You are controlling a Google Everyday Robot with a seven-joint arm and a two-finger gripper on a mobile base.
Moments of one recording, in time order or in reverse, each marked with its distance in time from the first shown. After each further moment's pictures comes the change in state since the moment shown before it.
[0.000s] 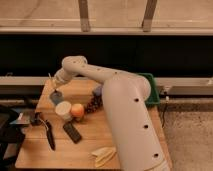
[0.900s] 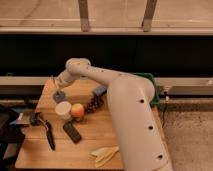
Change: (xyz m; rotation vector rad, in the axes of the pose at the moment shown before) arm 0.019 0.002 -0.002 -0.040 0.017 -0.006
